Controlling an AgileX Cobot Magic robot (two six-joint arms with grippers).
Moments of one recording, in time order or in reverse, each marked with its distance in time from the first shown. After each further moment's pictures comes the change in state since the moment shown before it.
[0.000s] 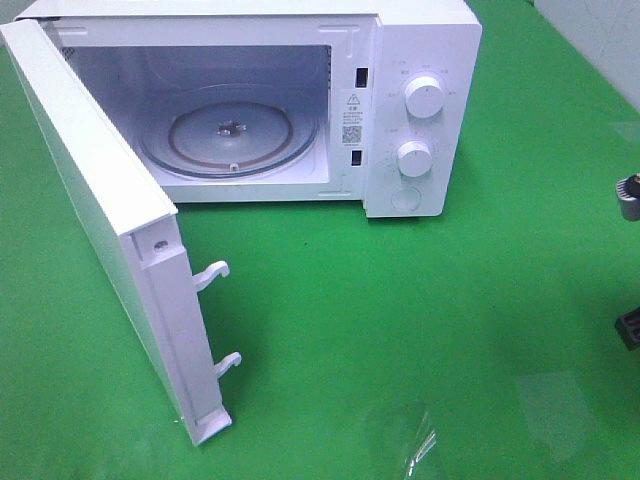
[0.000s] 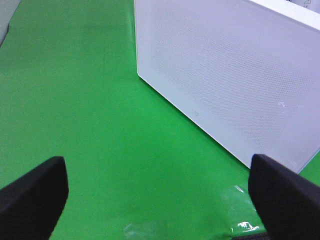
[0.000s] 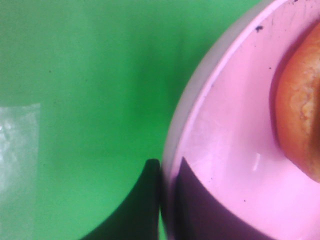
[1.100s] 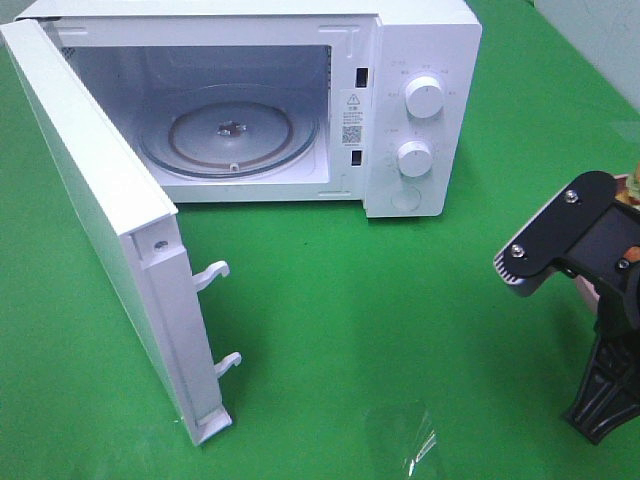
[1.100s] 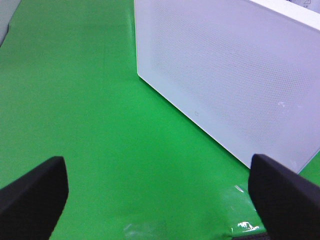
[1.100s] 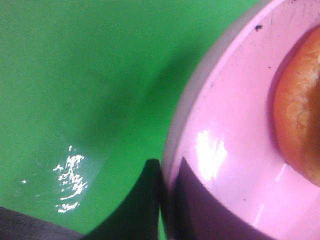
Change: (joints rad) left arm 0.000 0.000 0.000 0.000 0.000 0.000; right arm 0.564 -0.036 0.000 -0.081 0.175 0.047
